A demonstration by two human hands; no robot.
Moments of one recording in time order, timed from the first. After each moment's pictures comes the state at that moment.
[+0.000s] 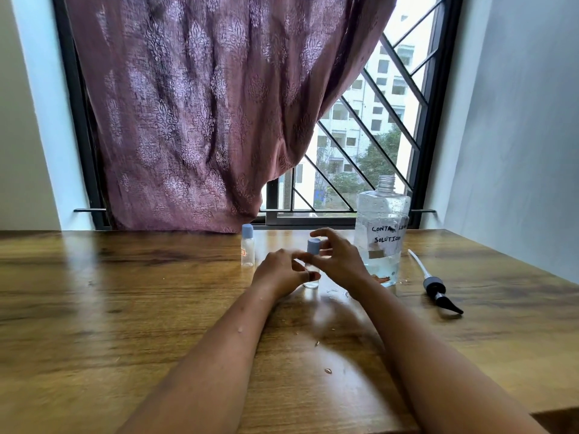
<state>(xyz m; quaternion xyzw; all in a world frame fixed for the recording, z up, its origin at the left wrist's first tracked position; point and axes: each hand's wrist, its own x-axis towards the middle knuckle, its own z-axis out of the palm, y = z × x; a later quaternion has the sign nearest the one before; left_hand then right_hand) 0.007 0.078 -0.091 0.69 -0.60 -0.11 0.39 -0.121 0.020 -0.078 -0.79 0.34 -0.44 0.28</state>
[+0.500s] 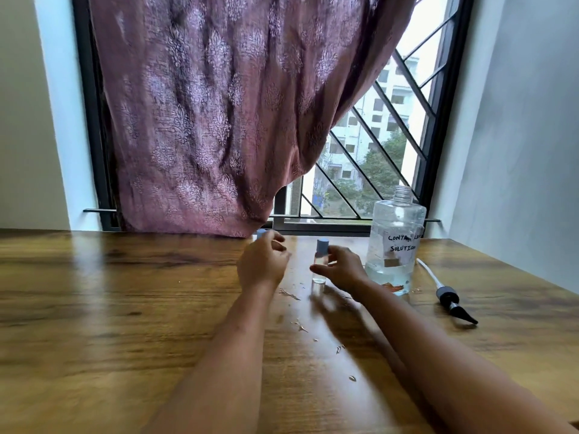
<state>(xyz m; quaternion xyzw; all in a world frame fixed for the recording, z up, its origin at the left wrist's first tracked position) 0.046 0.084 -0.084 0.70 -0.47 0.06 0.53 -0.092 0.000 -0.087 -0.78 0.43 -0.38 0.24</state>
